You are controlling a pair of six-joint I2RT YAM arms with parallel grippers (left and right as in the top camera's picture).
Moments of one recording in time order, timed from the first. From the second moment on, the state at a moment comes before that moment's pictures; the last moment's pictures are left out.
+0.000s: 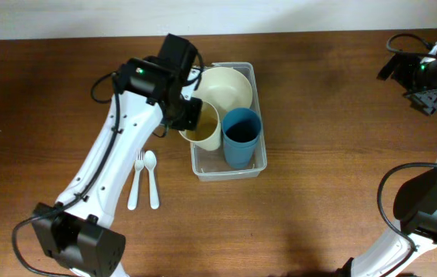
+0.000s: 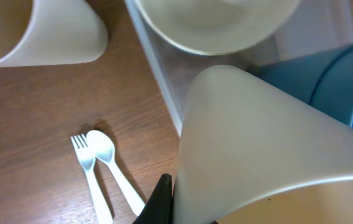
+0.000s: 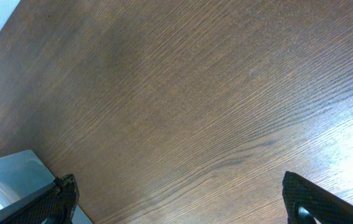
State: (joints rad) left arm -0.42 1.82 1.87 -1.33 0.00 -0.11; right arm -0.38 1.99 2.04 -1.28 -0.17 0.36
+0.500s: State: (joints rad) left arm -0.44 1.82 1.82 -1.33 -0.02 -0.11; right arm -0.38 1.99 2.04 -1.28 -0.17 0.36
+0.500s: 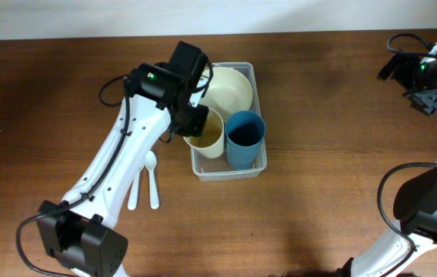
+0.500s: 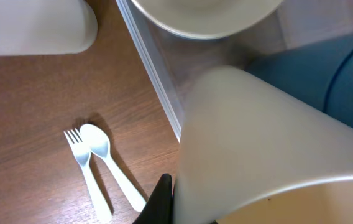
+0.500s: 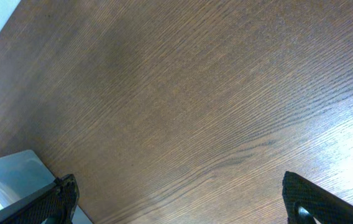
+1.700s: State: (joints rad) left arm -0.18 1.86 2.31 -1.50 -0.17 -0.11; right arm -0.38 1.99 2.04 -1.28 -0.17 0.36
